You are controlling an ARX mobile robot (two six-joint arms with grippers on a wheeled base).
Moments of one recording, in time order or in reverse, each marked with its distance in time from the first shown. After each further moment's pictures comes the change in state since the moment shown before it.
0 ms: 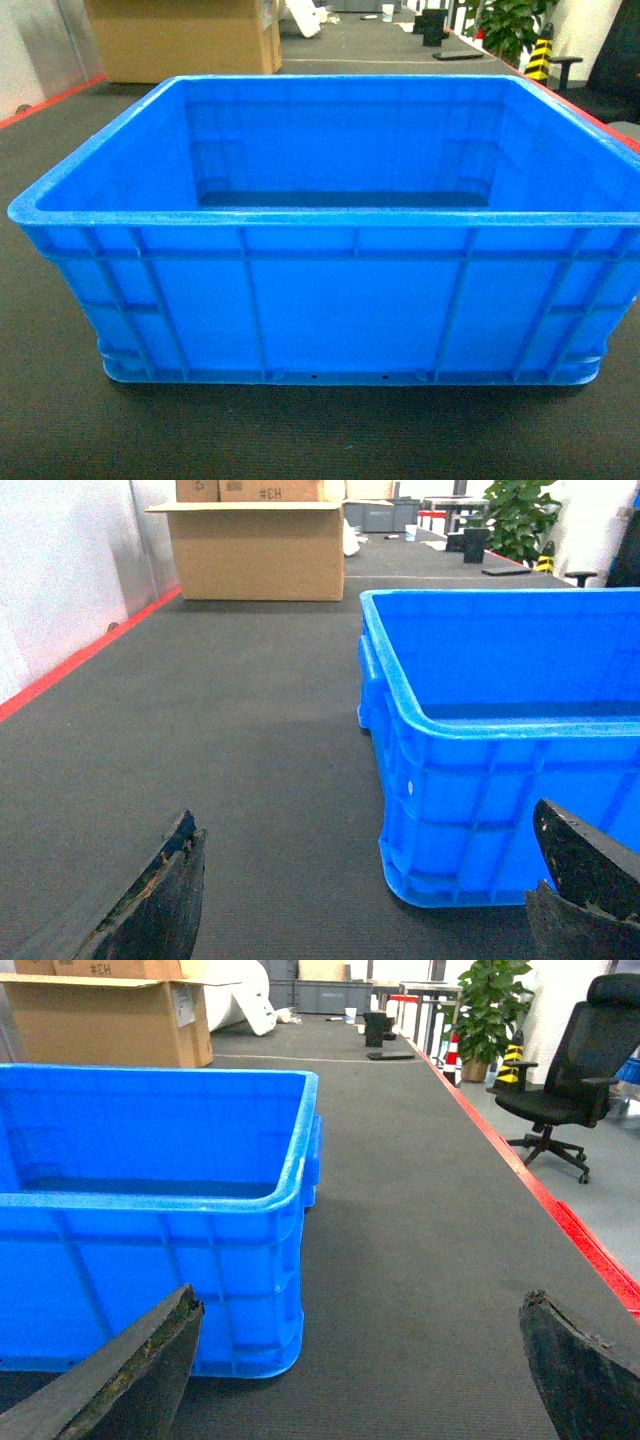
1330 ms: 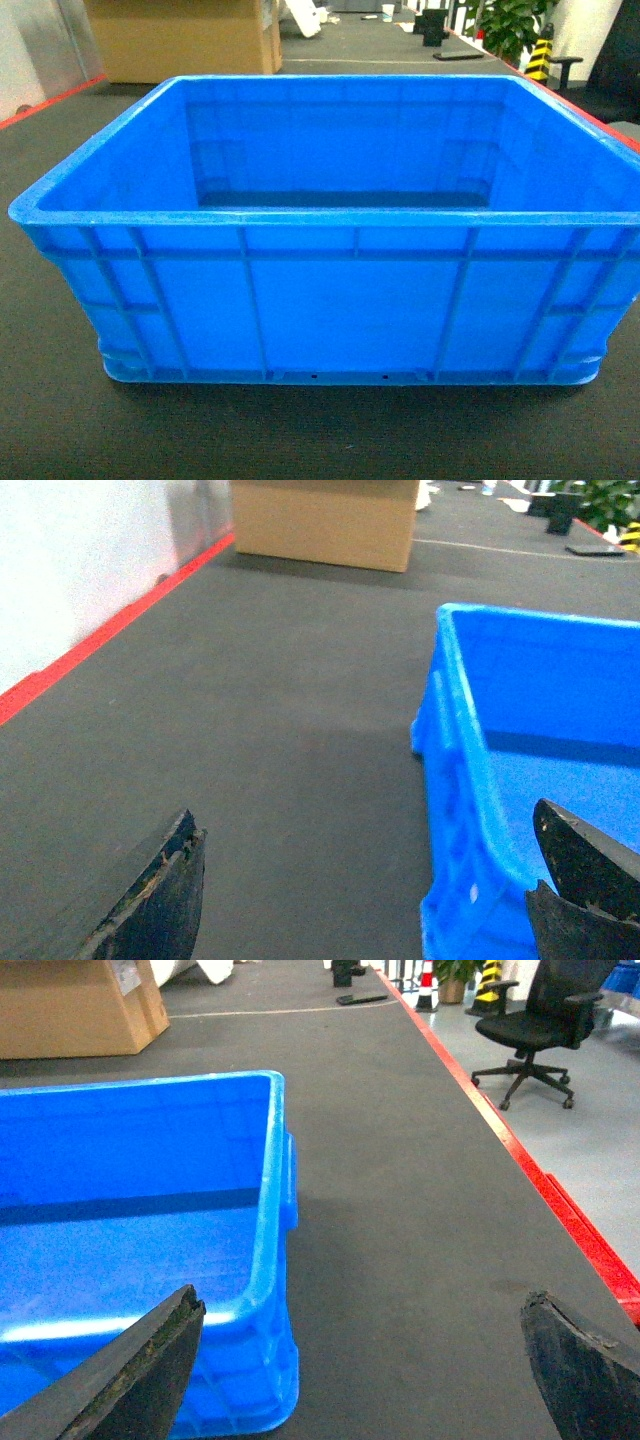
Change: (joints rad) left arm 0.037 0.723 0.328 0.259 -0.096 -0.079; right arm 0.052 0.607 0.327 0.121 0.134 0.091
